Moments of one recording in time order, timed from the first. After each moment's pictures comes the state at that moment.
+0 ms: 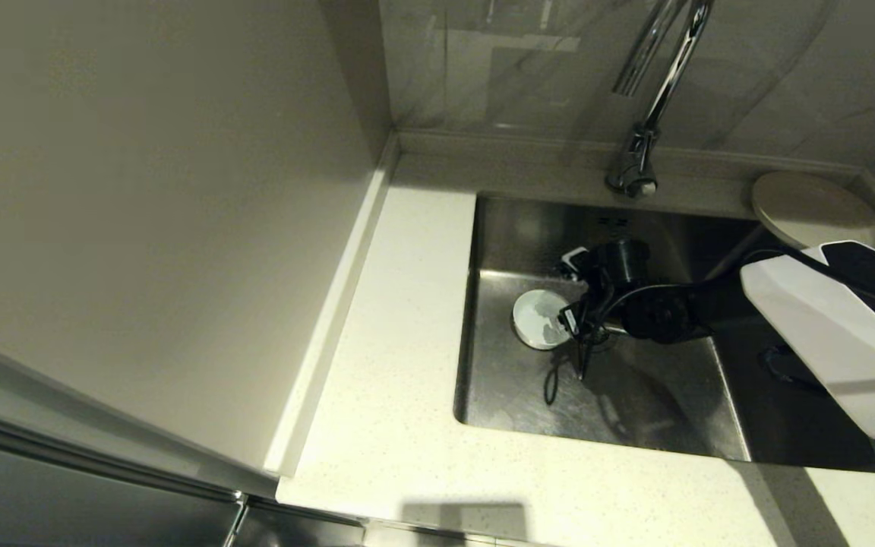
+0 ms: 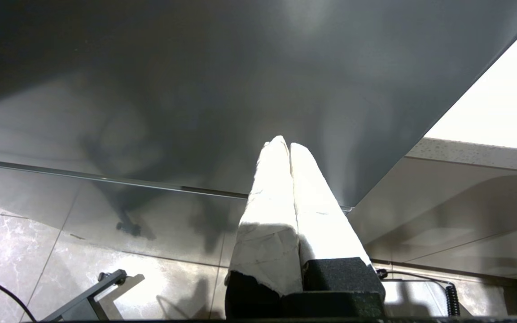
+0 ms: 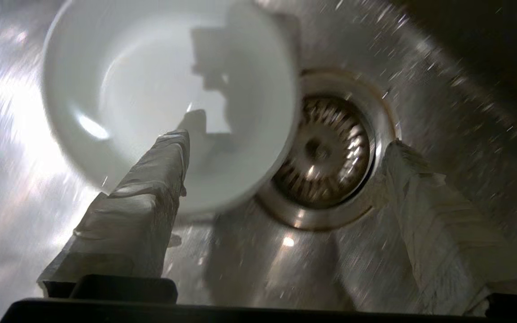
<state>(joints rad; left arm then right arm) 0.00 0.00 0.00 0.00 0.02 -0.02 0.25 2.39 -1.67 -0.18 -0.19 -0.27</state>
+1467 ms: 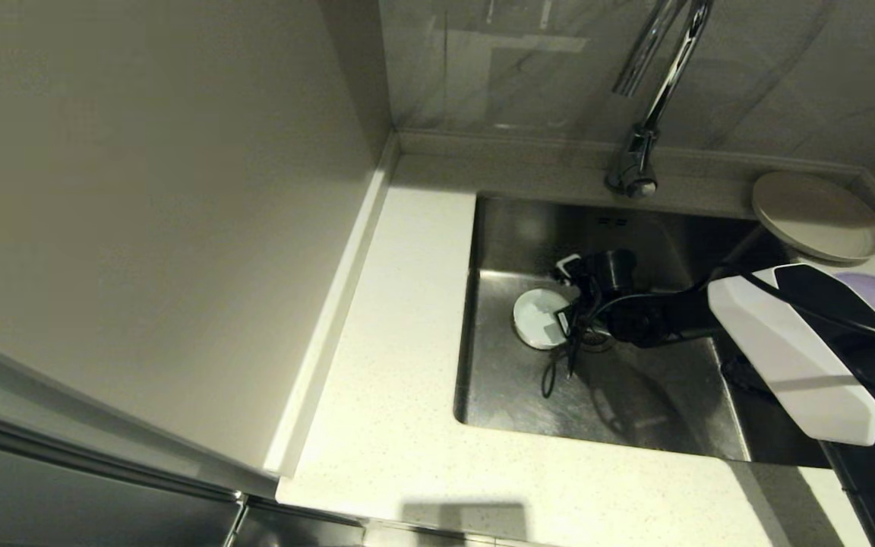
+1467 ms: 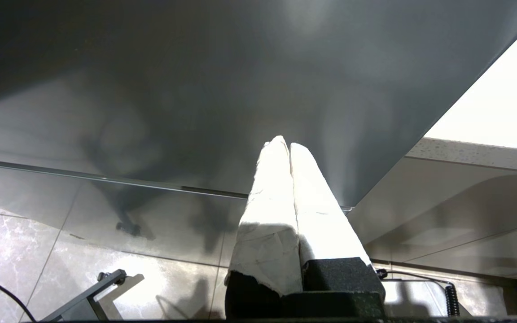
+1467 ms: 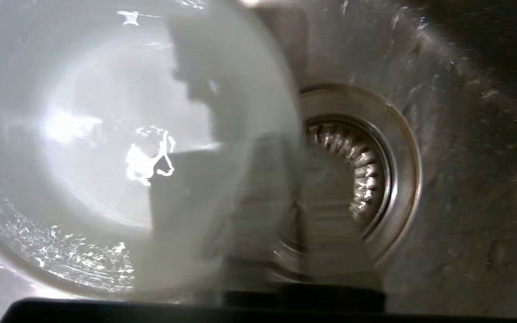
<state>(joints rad) 0.00 0.00 0.00 0.00 0.02 -0.03 0.23 2.53 -1.83 -0.18 -0.20 -0.26</state>
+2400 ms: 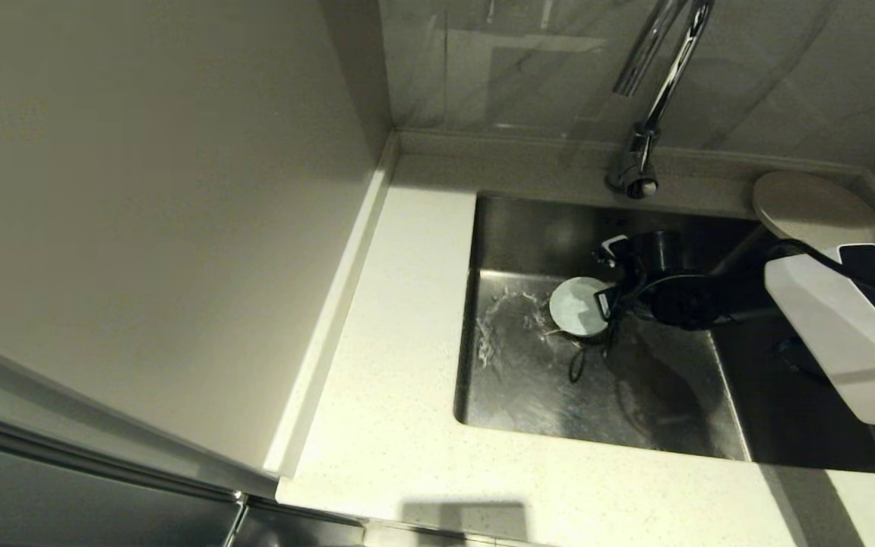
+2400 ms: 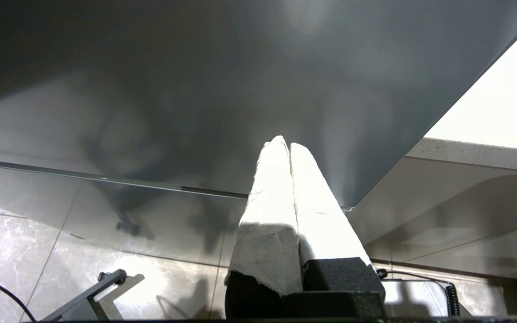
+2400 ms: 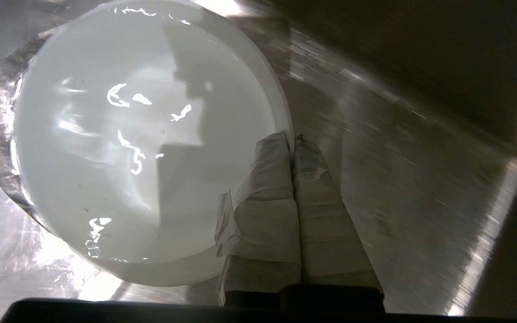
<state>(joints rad) 0.00 0.00 0.00 0.00 0.02 -0.03 0.11 2.44 -1.77 -0.18 -0.20 -0.25</state>
